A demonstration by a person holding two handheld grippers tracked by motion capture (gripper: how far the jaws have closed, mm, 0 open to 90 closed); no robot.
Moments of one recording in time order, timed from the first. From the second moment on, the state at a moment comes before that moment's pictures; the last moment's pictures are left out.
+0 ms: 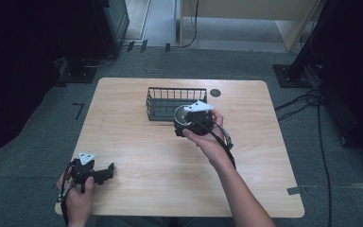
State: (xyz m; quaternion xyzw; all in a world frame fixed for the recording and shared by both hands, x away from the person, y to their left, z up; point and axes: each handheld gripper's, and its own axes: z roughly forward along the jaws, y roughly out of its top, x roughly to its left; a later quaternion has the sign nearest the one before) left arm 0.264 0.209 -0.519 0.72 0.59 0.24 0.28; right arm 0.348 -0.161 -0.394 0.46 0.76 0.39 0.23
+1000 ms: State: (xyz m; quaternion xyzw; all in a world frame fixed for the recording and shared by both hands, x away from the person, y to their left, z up) left arm 0.265 0.208 -0.519 0.72 0.59 0.24 0.28; right arm 0.403 -0.173 -0.354 0.49 0.75 0.37 0.25
